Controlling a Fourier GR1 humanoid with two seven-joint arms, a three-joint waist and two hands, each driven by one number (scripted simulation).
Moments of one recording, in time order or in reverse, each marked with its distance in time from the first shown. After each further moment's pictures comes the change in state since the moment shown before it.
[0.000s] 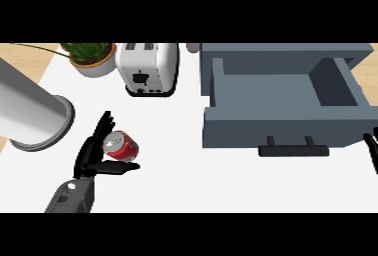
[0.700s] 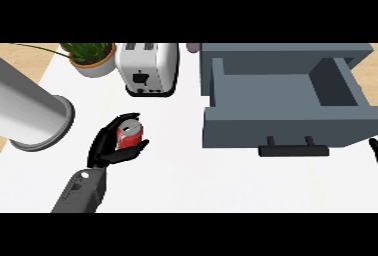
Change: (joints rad) left arm -0.082 -0.034 -0.030 0.053 0.002 0.000 -0.015; right arm 0.025 0.010 -0.028 -0.023 -0.026 0.027 0.012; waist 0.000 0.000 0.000
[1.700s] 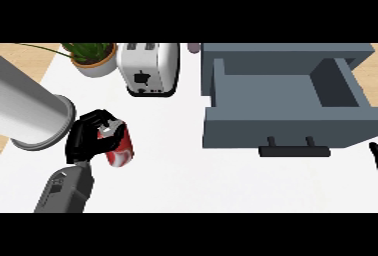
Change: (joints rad) left arm 0.058 0.012 0.071 -0.267 0.134 0.047 0.138; right arm 0.041 0.007 0.025 0.002 -0.007 -0.028 -0.057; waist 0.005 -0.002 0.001
